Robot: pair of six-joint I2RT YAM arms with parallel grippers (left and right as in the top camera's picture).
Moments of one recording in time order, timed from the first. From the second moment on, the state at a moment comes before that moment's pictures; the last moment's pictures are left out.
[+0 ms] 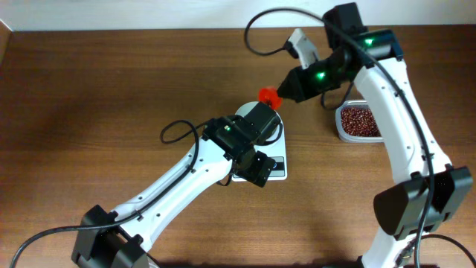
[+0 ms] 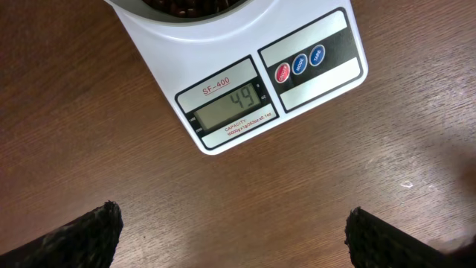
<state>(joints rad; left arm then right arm) -0.72 1.65 1.38 -1.12 -0.06 -0.25 0.25 1.94 1.99 -1.27 -0.60 -0.17</state>
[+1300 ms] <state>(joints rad) -0.72 1.65 1.38 -1.12 -0.06 -0.25 0.31 1.94 1.99 -1.19 -0.44 -0.18</state>
